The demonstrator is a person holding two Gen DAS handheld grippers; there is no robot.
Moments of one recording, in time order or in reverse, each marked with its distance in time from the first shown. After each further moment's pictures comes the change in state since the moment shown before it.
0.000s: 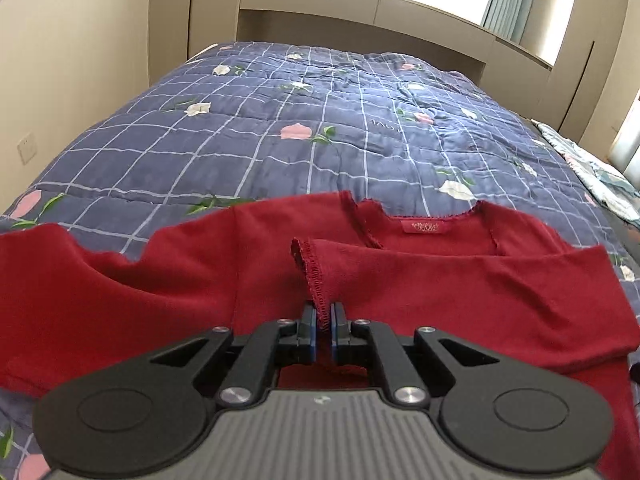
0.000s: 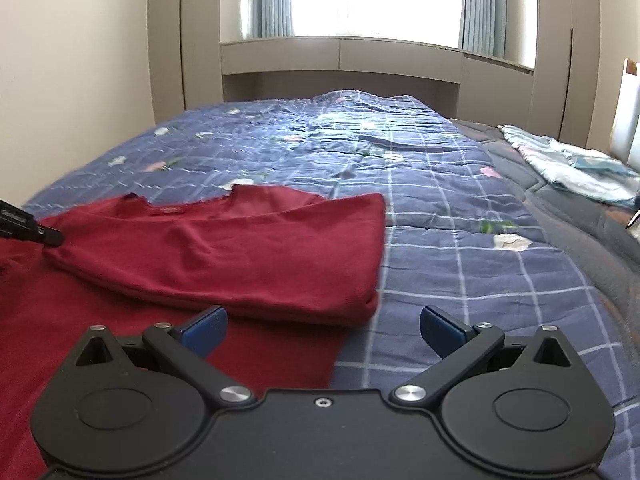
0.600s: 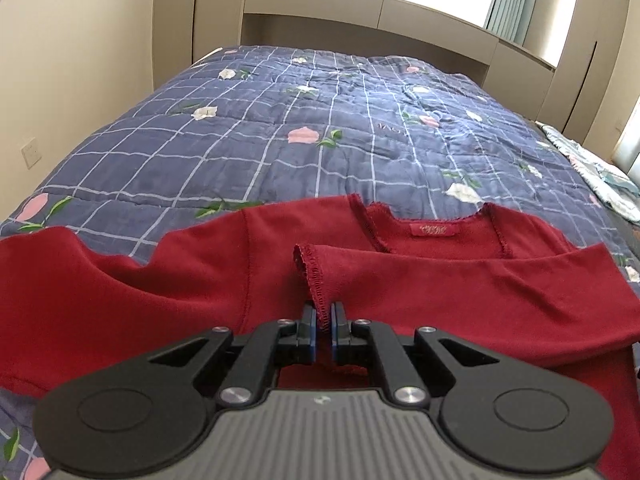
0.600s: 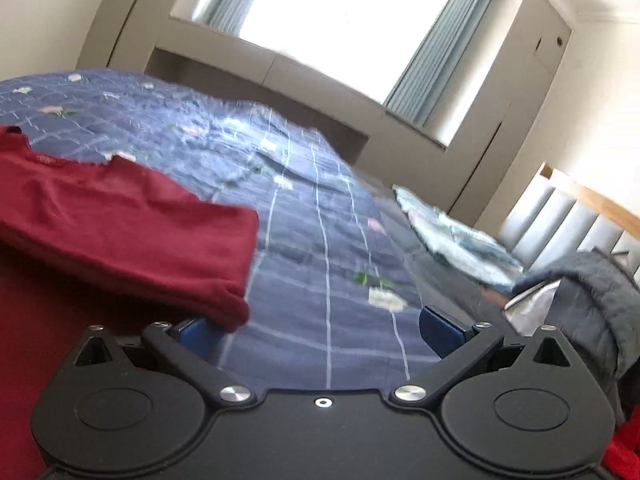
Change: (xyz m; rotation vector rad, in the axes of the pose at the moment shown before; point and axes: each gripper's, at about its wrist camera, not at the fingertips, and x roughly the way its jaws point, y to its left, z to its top) left arm 0.002 0.004 -0.001 0.000 -0.006 0.017; right arm 0.037 -0.006 -0.009 -0.249 -0.080 -0.423
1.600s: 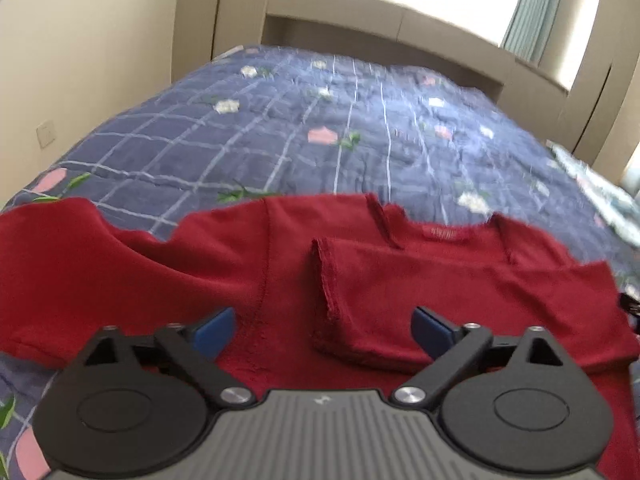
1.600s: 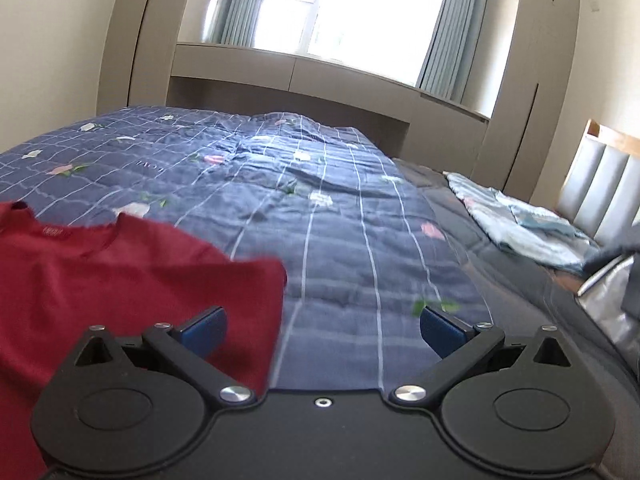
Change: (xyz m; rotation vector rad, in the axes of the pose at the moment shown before) left arm -0.017 0.015 -0.013 -0.085 -0.049 0.001; right arm 0.052 -0.012 0.045 0.146 -0.009 0.185
